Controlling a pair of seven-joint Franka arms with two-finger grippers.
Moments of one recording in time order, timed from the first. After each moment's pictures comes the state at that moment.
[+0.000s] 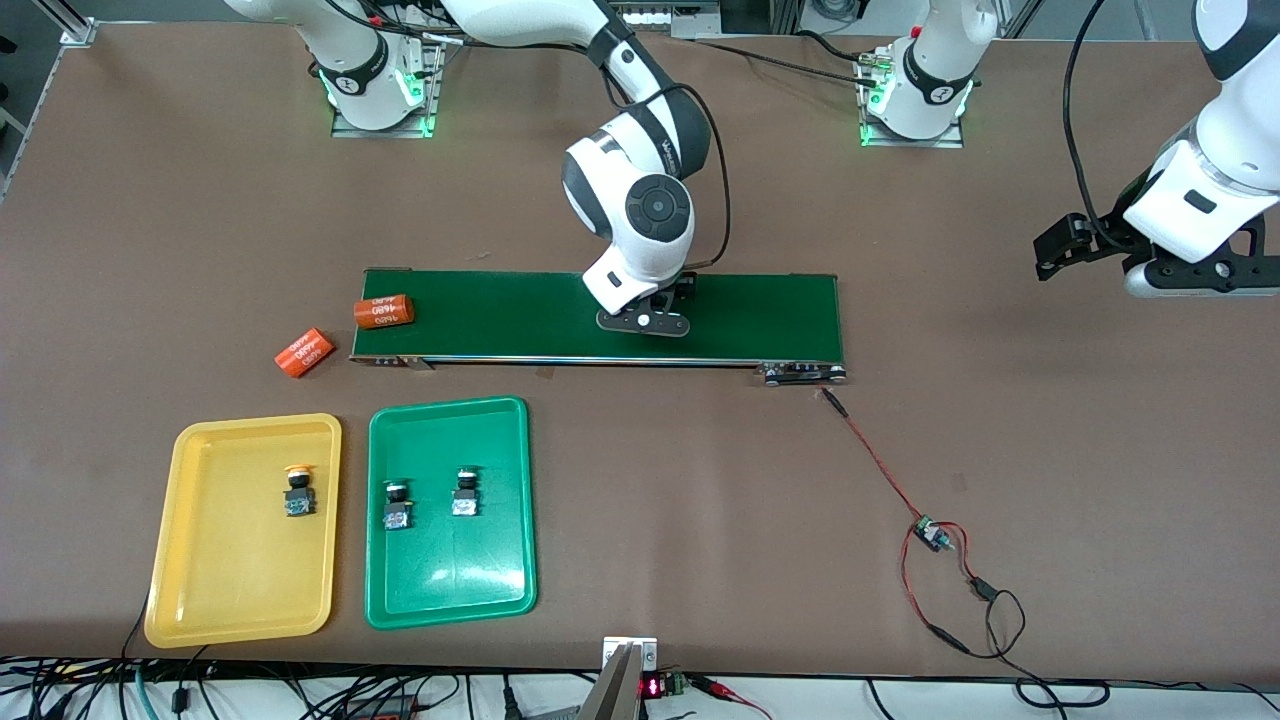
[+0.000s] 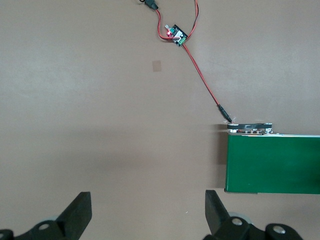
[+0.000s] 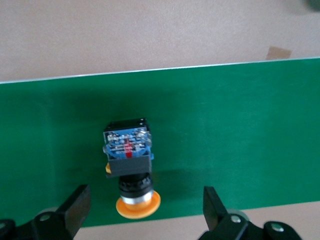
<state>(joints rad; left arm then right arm) 0.00 -0.02 -0.07 -1.72 0.04 1.70 -0.11 1.16 0.83 -0.45 -1.30 0.40 1.90 0.75</state>
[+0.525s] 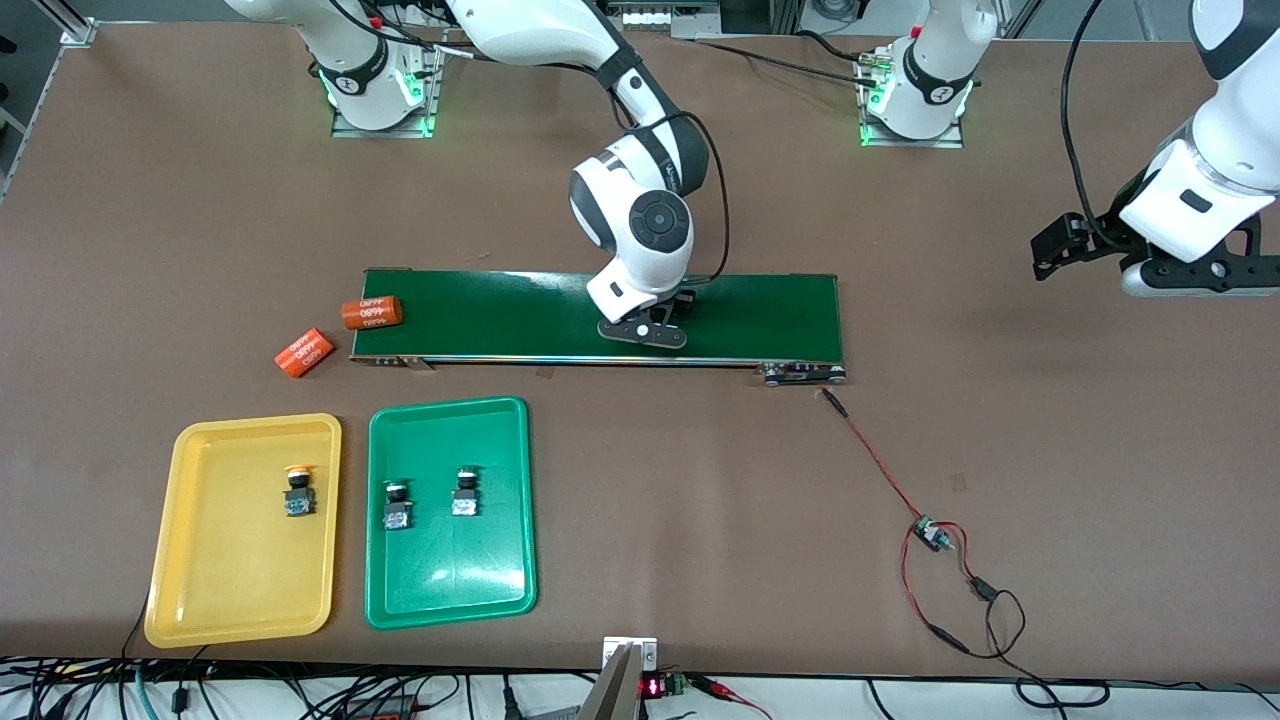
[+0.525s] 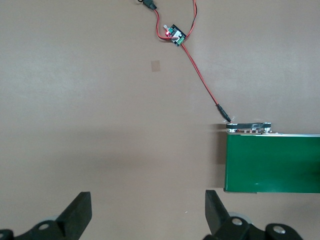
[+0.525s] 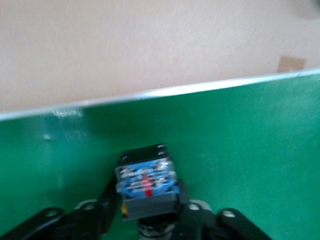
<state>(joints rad) 0.00 -0.02 -0.08 -1.72 0.04 1.70 -0.11 1.15 0.86 -0.47 -1.33 0.41 2.01 0.78</state>
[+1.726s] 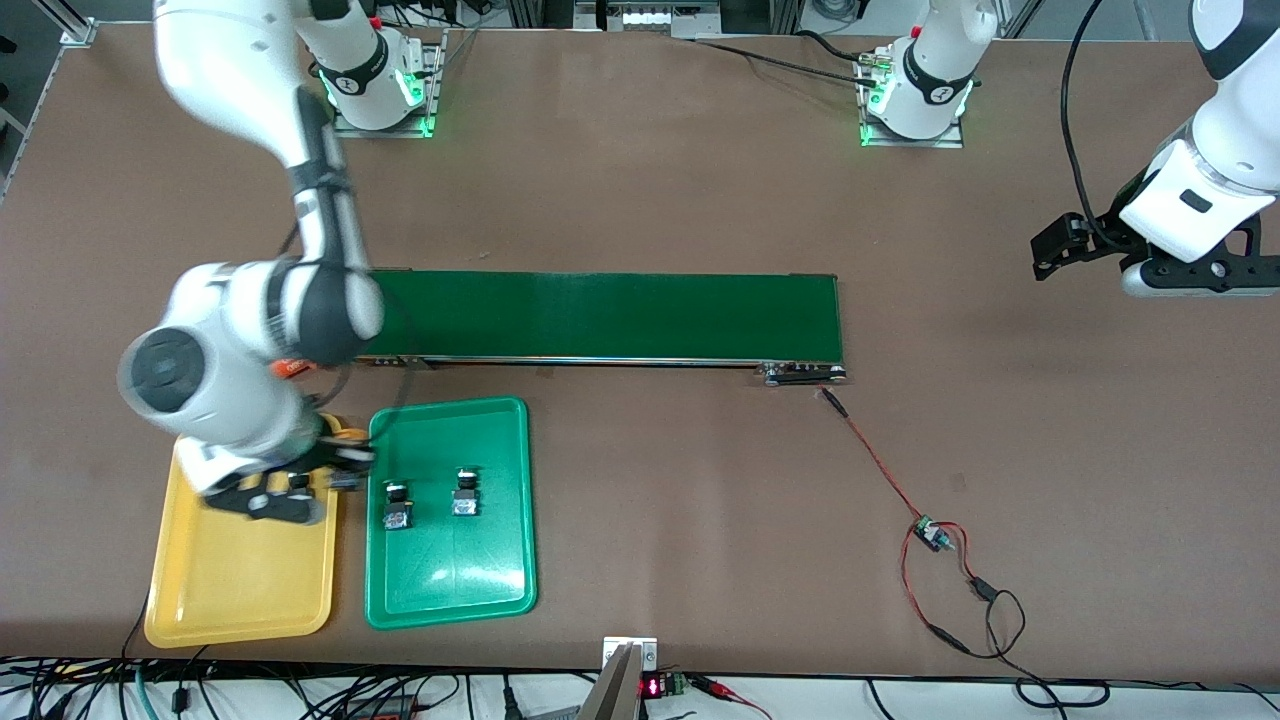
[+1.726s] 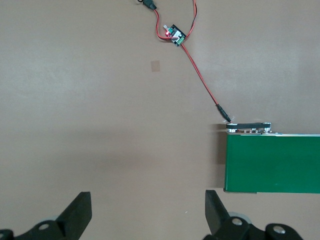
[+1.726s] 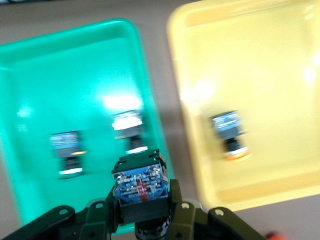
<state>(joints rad) 0.00 -0.02 -0.08 -1.72 0.04 1.70 -0.11 0.49 0.75 -0.52 -1.27 0.32 2.00 0.06</state>
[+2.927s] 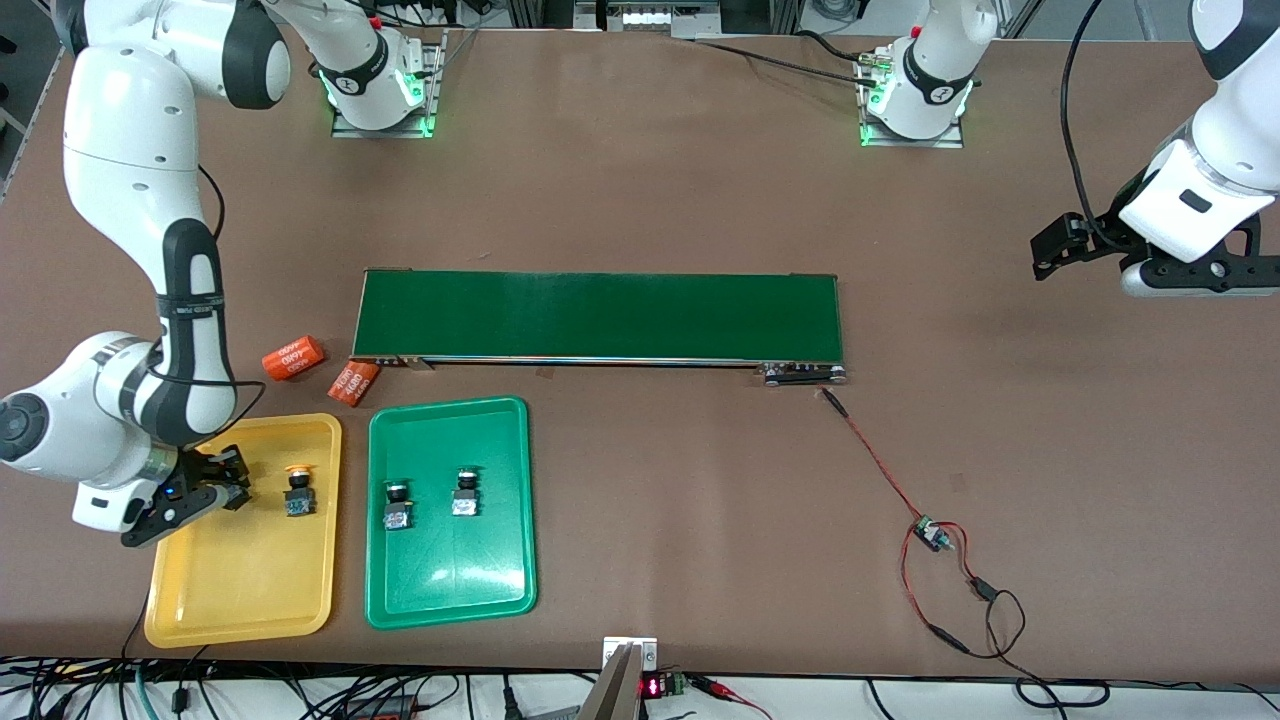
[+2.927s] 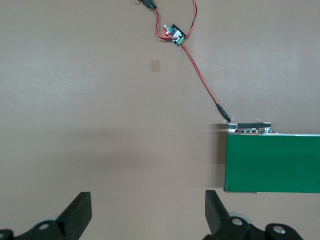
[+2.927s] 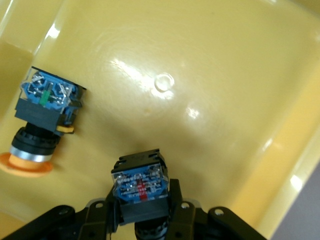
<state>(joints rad) 0.00 -0.02 -0.08 -1.72 0.04 1.70 -0.11 0.13 0.96 -0.38 -1.28 0.41 2.25 -0.96</state>
